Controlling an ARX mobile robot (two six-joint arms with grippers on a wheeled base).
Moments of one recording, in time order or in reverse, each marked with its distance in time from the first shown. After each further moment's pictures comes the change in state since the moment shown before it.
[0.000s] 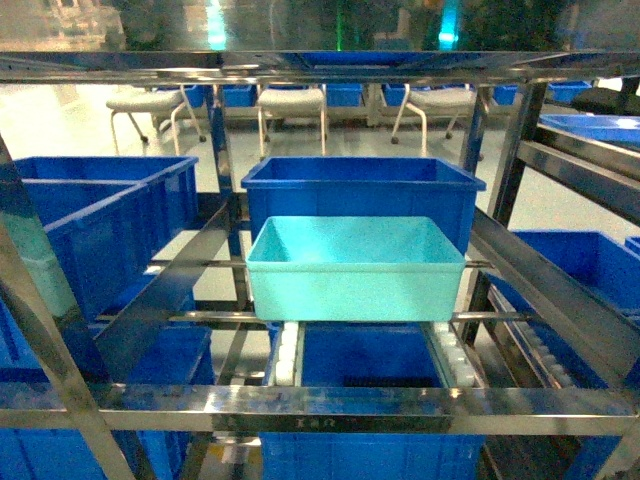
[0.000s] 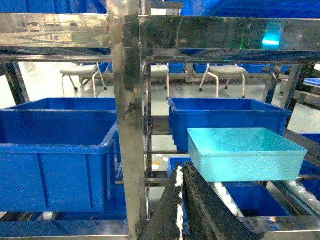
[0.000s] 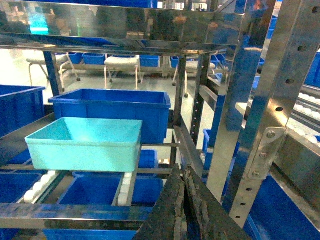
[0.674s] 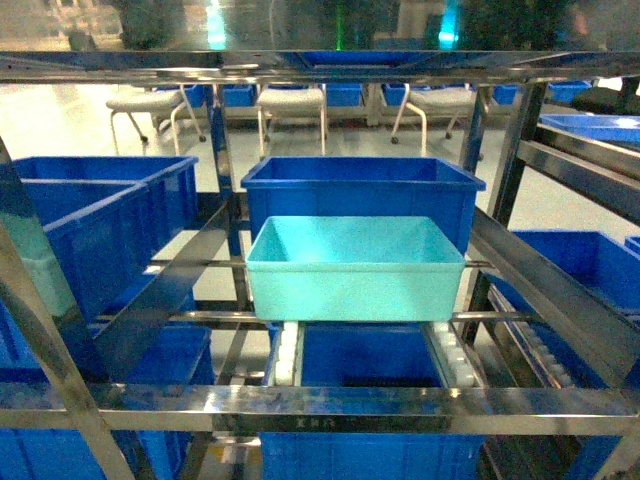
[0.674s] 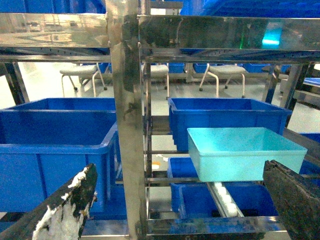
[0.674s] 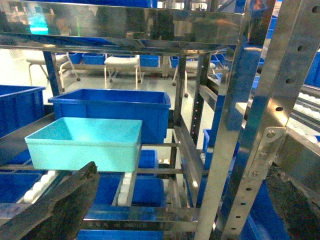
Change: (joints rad) left arm 0.000 0.000 0.000 0.000 0.000 0.000; right arm 0.000 0.000 0.000 0.000 0.000 0.000
